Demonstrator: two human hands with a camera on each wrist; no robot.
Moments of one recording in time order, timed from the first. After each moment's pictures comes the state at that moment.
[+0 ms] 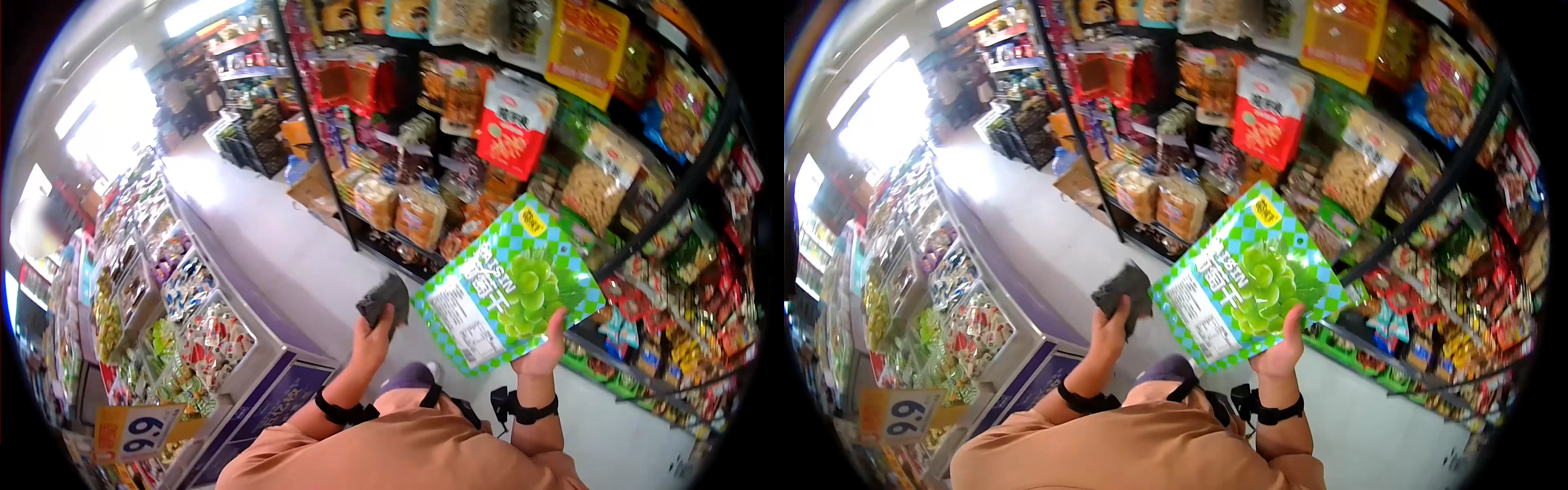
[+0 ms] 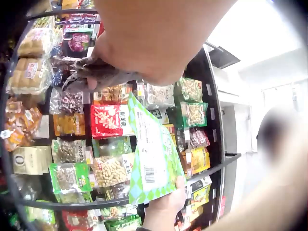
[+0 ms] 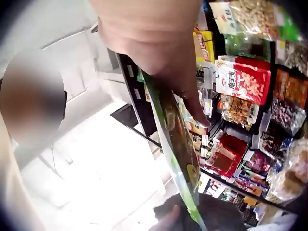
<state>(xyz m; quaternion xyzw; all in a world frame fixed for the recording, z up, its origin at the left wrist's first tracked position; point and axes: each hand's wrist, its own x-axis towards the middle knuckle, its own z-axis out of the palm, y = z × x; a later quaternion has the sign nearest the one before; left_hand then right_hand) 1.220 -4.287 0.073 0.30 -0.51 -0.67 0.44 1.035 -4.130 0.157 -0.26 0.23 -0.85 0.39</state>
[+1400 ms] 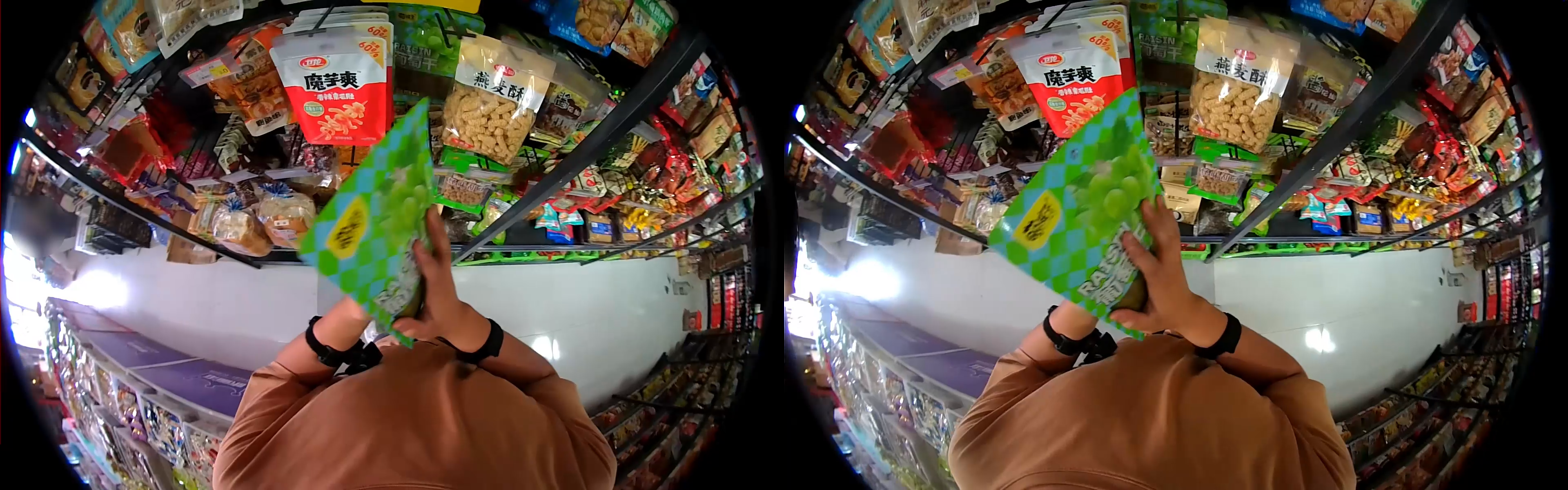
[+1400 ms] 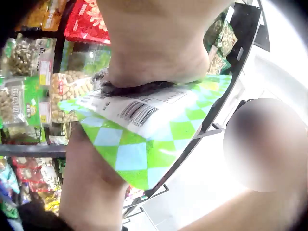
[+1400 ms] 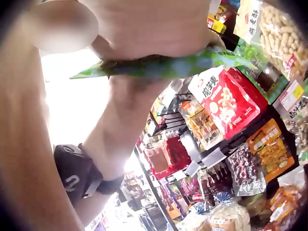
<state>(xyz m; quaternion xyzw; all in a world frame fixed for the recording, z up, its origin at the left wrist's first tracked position) 0.939 -4.359 0.106 -0.13 -0.43 -0.89 0.04 0.895 -4.241 0.114 -0.52 0.62 -0.55 -0.19</state>
